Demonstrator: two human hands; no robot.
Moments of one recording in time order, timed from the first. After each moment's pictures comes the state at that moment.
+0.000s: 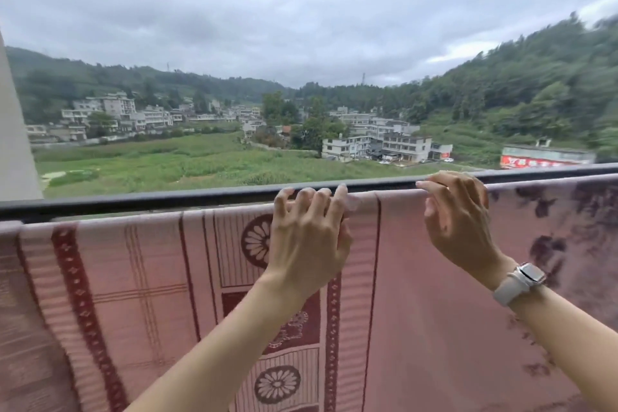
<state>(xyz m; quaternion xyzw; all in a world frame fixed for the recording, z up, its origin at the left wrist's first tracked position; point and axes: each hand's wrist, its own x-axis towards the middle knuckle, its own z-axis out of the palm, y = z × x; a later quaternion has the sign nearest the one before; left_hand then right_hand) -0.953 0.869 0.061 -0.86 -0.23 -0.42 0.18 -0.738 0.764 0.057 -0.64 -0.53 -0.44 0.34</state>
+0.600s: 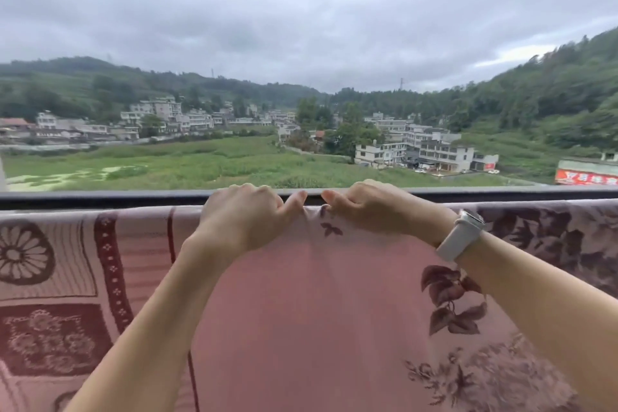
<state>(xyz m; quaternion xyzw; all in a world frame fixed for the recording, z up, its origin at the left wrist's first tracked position) -0.754 0.808 0.114 -0.87 -0.41 -0.24 0.14 -0.575 0.747 0.124 -0.66 -0.73 -0.11 0.16</state>
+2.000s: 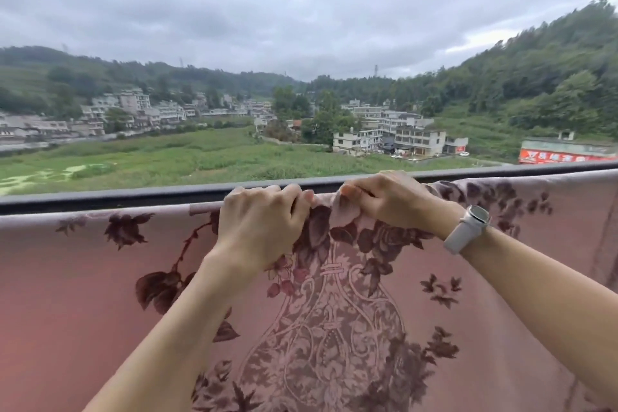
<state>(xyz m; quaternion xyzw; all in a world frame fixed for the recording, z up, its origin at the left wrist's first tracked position) -0.411 0.661 0.091 -0.86 -0.34 -0.34 0.17 -0.215 0.592 0.111 -0.63 -0.73 -0.19 0.21</state>
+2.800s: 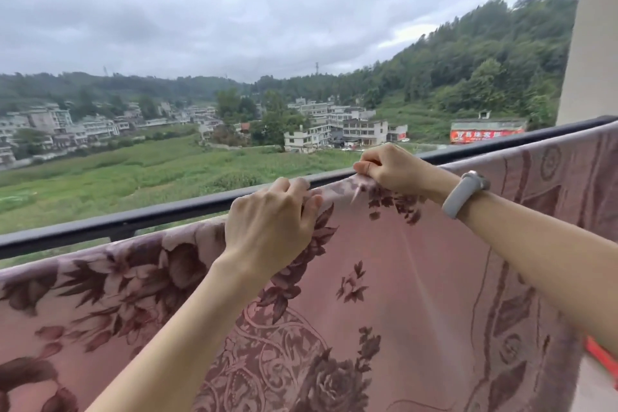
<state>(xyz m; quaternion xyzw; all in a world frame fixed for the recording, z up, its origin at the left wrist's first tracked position) -0.263 0.623 0.091 -0.89 -0.19 -0.39 0.17 -0.050 0.540 0.128 -0.74 -0.59 -0.06 0.32</state>
